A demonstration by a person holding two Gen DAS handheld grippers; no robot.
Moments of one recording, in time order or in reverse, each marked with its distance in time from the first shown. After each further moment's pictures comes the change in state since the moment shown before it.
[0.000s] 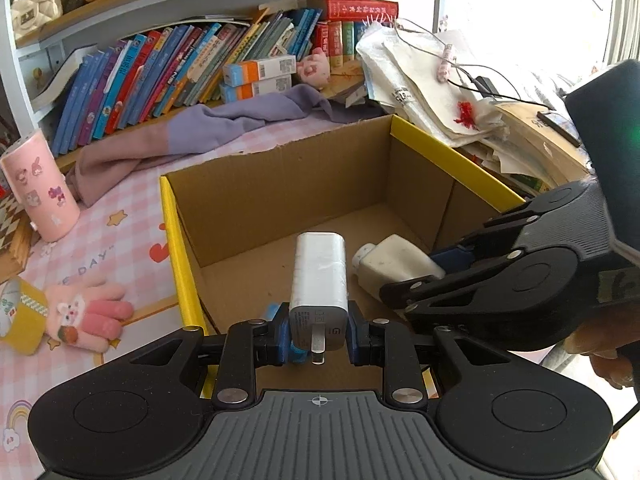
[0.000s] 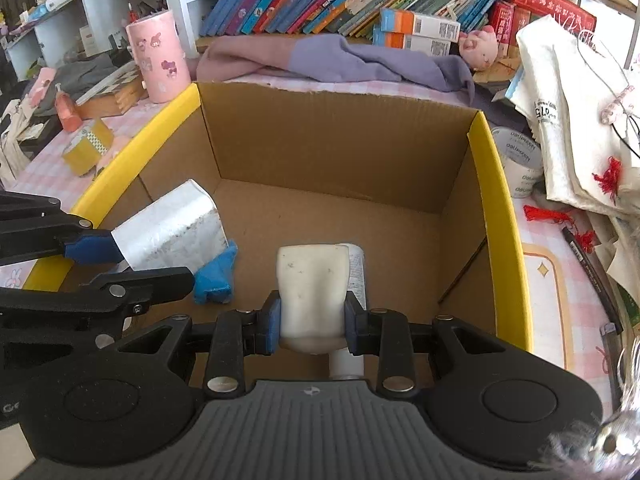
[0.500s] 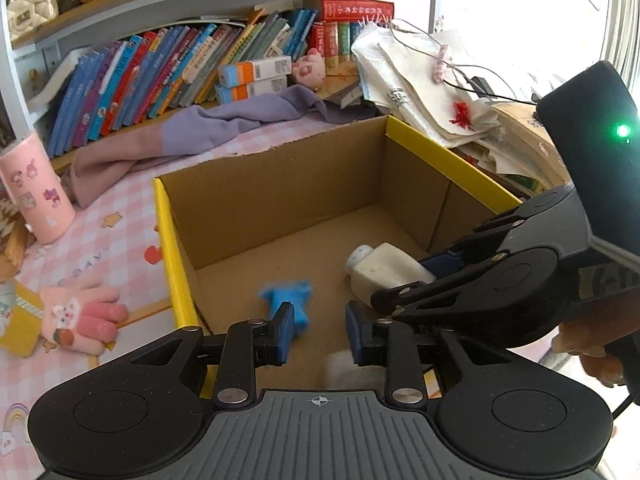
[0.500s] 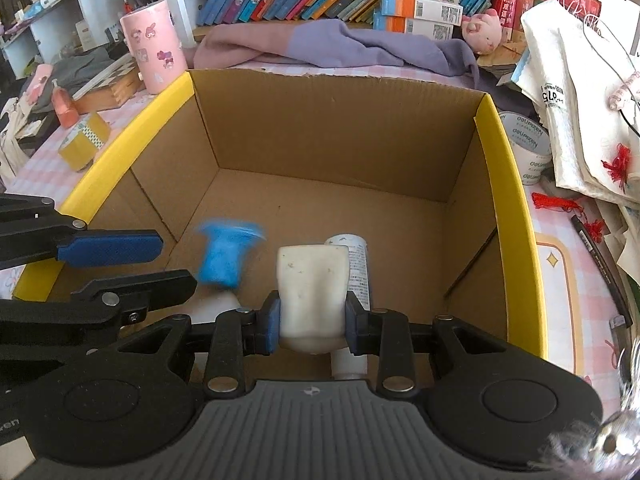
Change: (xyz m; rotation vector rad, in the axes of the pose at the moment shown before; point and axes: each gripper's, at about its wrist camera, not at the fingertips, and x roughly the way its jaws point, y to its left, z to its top) left arm 0.000 -0.001 0.001 0.003 -0.007 -0.003; right arm 0.009 -0.004 0.002 0.017 0.036 0.014
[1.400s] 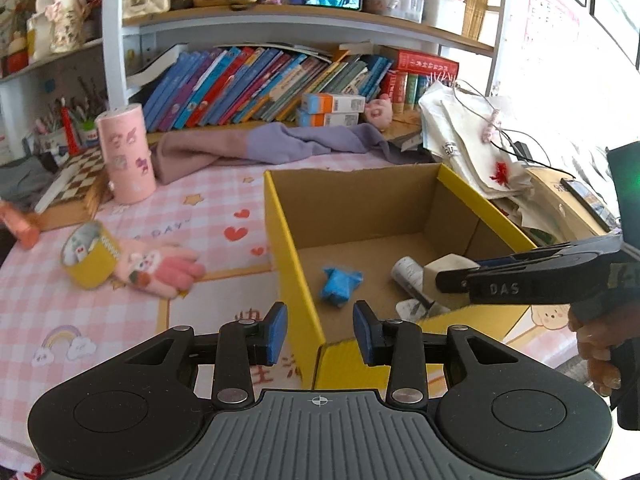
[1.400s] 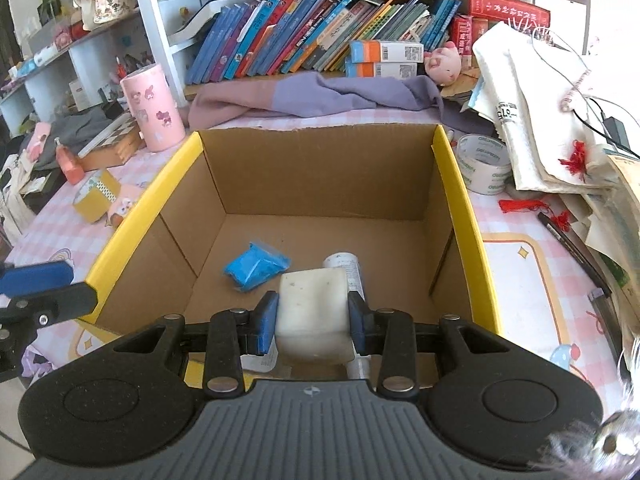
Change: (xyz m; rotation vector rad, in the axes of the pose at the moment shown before) left arm -0.081 0.032 -0.041 -0.207 -0.108 0.092; right arm -0.053 0.010 -0.021 0.105 -0.159 -0.028
